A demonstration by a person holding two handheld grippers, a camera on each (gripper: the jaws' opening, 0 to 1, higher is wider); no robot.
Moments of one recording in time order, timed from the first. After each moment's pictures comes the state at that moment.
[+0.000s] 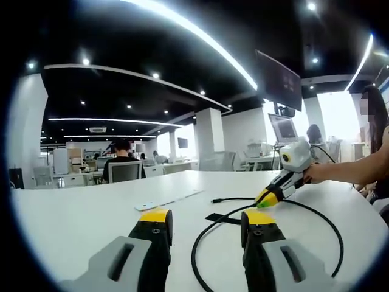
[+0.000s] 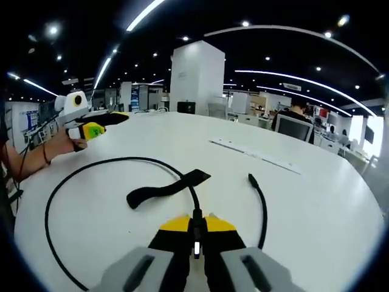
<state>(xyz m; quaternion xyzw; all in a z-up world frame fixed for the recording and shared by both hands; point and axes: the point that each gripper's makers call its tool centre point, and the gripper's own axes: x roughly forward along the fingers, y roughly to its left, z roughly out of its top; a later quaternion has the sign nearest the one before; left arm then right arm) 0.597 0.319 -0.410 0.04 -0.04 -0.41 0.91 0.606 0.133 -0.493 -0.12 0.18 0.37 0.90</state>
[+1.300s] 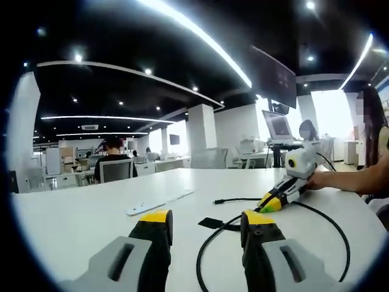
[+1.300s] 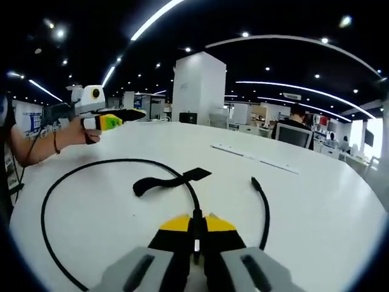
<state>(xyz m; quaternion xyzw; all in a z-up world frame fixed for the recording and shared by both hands) 0.615 0.283 -0.392 0.05 -0.02 -0.46 0.89 0.594 0.123 -0.498 -0.11 0.14 0.38 0.91</state>
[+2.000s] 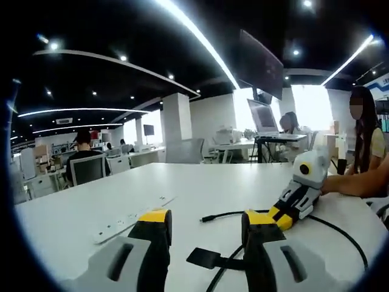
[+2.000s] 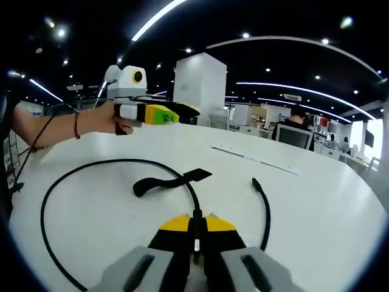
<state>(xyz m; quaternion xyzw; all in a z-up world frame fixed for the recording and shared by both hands) 0.669 0.195 -0.391 0.07 0.02 -0.52 0.85 0.598 0.122 -0.497 -0.11 0.13 0.38 0.91</state>
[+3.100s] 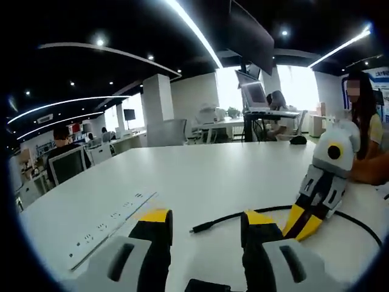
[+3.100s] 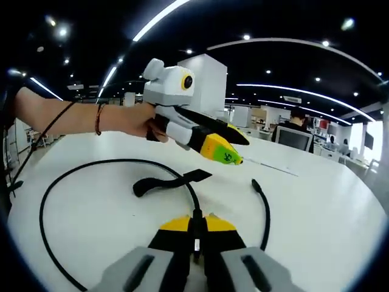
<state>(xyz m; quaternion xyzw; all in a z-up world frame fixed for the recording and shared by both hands) 0.704 0.115 -0.434 0.13 0.08 -0.57 0.81 0.601 0.121 -0.494 -0.11 0.13 0.38 0.91</state>
